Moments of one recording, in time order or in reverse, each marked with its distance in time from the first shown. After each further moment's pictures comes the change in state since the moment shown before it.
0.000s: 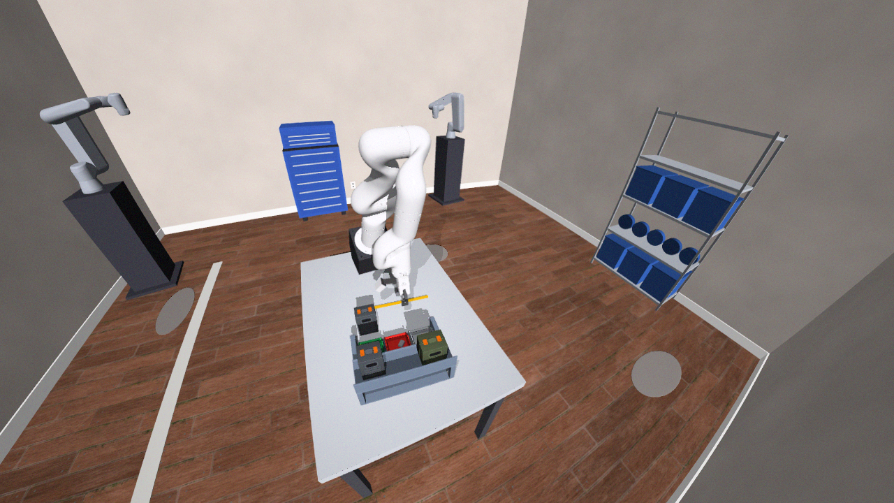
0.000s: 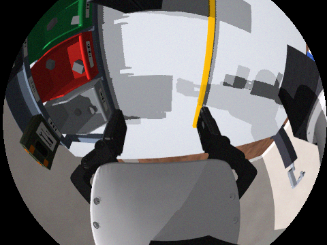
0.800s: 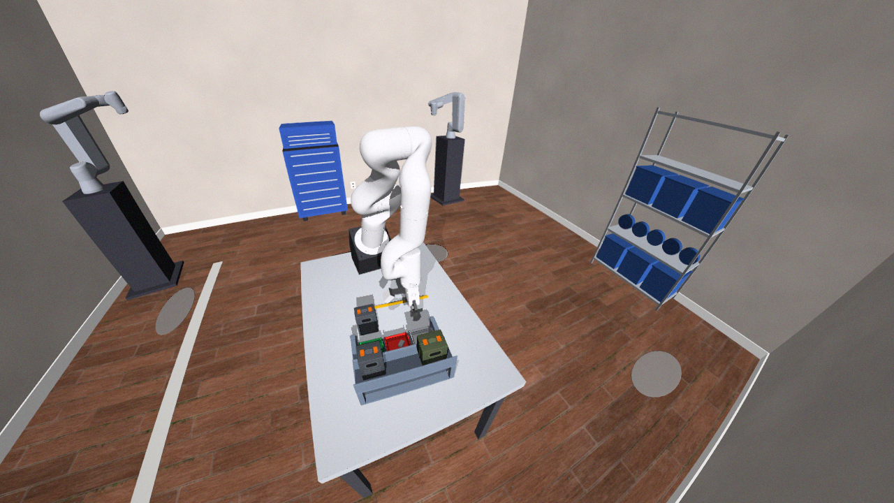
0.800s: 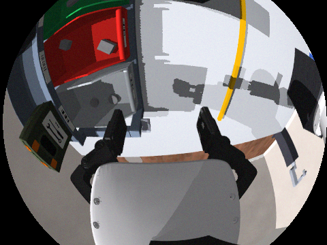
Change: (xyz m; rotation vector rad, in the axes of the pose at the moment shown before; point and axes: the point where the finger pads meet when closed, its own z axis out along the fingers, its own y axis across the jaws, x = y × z) arm -0.024 -0.074 0.000 0.002 -0.005 0.000
